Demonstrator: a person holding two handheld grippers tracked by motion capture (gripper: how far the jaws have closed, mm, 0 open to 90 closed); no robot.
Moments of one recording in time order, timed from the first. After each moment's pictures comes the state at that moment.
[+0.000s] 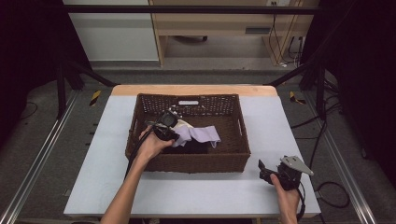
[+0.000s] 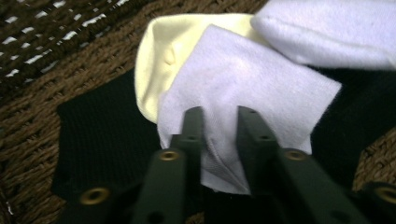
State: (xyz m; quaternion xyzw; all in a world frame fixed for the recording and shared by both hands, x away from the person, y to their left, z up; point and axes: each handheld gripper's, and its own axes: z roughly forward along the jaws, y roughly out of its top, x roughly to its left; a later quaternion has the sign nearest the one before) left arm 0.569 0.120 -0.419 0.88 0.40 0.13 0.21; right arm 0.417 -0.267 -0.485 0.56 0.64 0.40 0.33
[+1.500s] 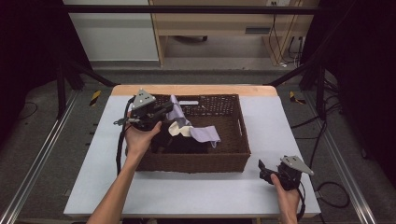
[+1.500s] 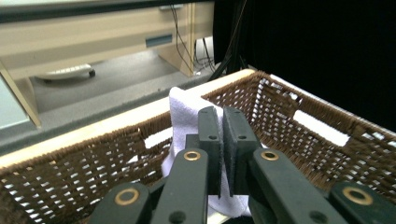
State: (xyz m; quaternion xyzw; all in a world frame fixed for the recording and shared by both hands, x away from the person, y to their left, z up) left arm 0.516 0.162 -0.319 0.73 0.36 0.25 0.53; right arm 0.417 -0.267 -0.485 0.56 0.64 0.40 0.33
